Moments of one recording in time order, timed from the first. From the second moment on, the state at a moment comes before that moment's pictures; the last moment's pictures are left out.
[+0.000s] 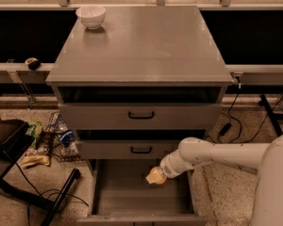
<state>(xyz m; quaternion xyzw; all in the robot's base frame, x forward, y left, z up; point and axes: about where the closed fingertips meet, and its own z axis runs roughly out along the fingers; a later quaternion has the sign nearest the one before) 0.532 -0.073 0.408 -0.35 0.90 0.22 0.15</state>
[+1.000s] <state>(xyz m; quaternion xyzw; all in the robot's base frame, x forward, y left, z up) 0.585 -0.104 0.283 -0.33 0.91 0.19 0.18</state>
